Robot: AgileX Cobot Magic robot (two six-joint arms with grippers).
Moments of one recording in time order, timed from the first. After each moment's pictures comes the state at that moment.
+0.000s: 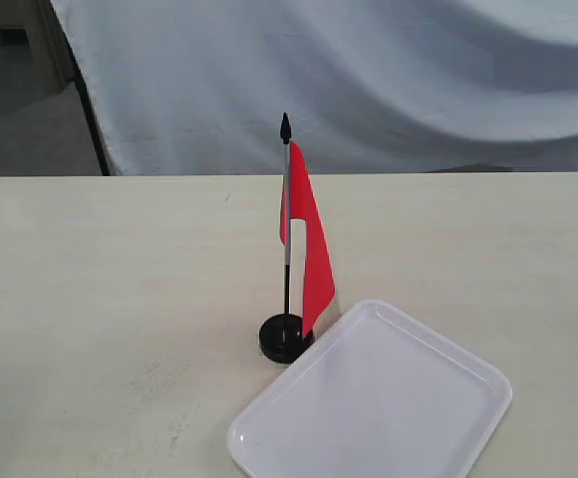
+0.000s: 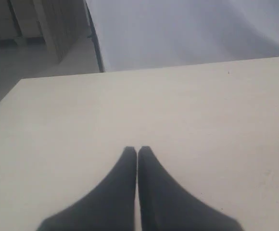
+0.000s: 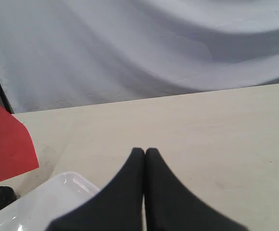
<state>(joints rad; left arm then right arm) -0.02 0.00 0.00 0.07 0.31 0.01 -0.02 0.01 0.00 0.19 0.19 -0.04</state>
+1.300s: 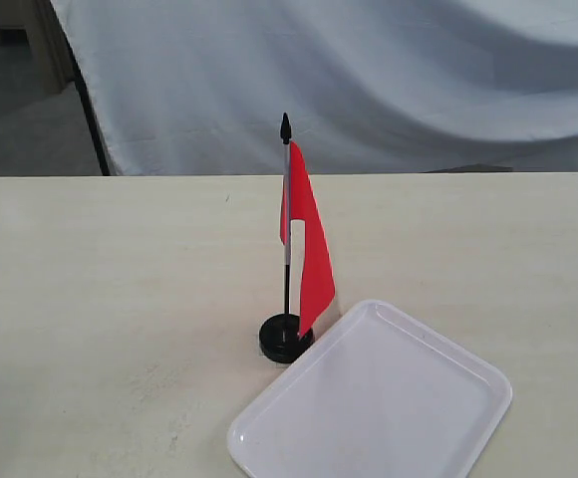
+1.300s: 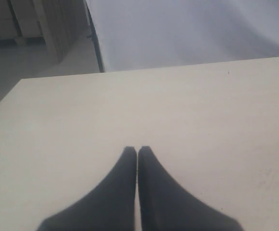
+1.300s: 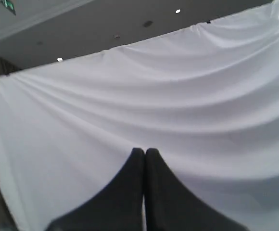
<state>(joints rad) -0.02 0.00 0.00 0.07 0.31 0.01 -0.02 0.01 0.00 0.19 -0.44 0.26</state>
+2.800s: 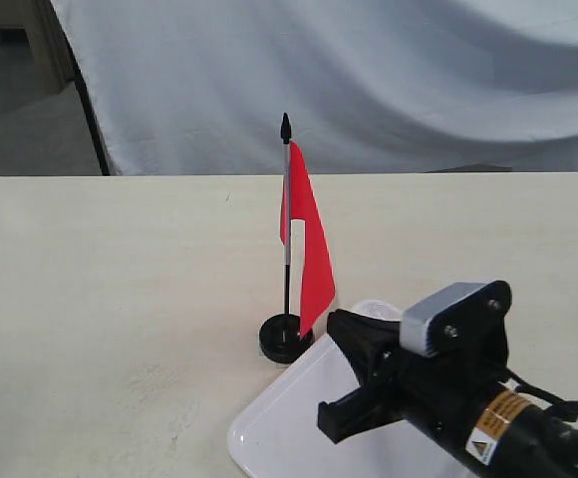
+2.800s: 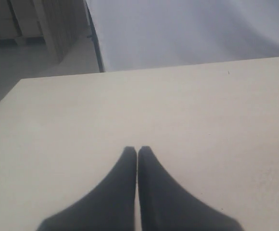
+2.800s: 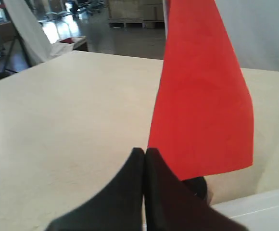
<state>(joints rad) -0.02 0.00 0.00 0.07 0.31 0.01 0.70 1.71 -0.26 0.01 -1.20 0.17</state>
